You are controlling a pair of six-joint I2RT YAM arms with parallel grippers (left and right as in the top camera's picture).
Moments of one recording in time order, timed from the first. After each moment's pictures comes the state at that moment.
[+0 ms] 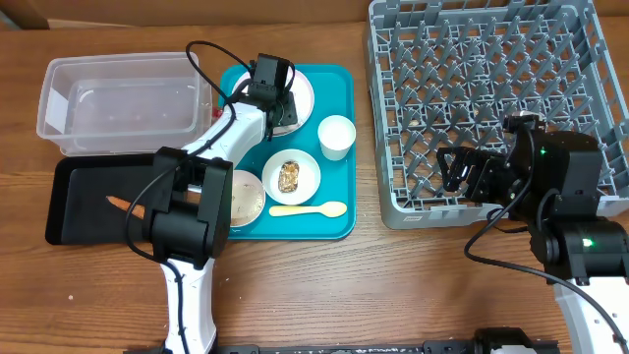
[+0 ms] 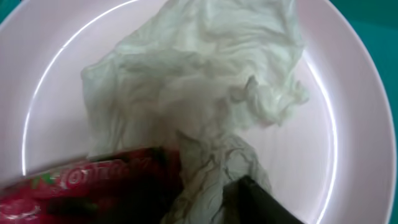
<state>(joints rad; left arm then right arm) -0.28 2.21 1.57 -0.37 -0.12 -0.39 0.01 1.00 1.01 -0.75 -0.33 0.28</state>
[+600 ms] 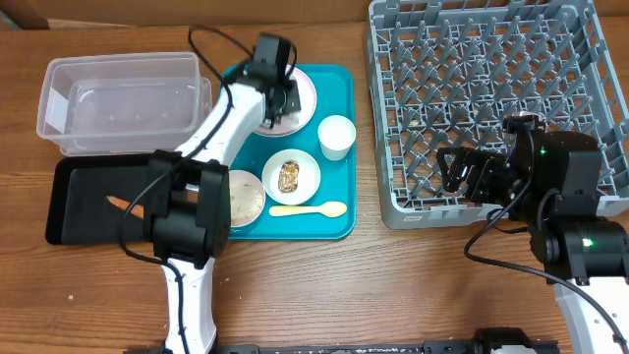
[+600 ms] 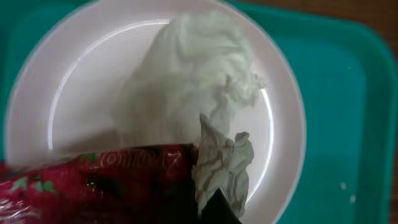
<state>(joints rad) -0.28 2.21 1.82 -0.68 -0.04 -0.39 0.01 1.00 1.01 -0.75 -0.33 0.28</state>
